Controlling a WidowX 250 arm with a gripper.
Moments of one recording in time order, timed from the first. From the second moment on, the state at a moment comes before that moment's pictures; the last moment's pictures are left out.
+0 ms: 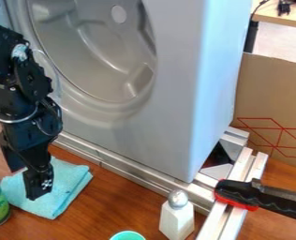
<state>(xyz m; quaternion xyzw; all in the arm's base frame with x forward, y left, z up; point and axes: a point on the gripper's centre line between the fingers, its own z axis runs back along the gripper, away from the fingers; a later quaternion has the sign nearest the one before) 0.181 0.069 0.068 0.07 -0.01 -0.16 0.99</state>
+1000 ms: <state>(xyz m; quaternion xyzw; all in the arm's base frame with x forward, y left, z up) 0.224 0.095 0.003 0.03 -0.04 -0.02 1.00</state>
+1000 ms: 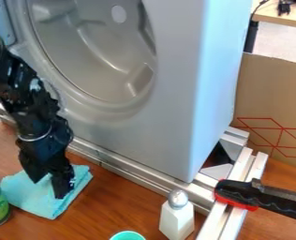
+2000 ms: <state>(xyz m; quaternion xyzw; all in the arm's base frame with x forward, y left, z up) 0.252 0.163 -0.028 0.08 0.00 0.02 1.00</state>
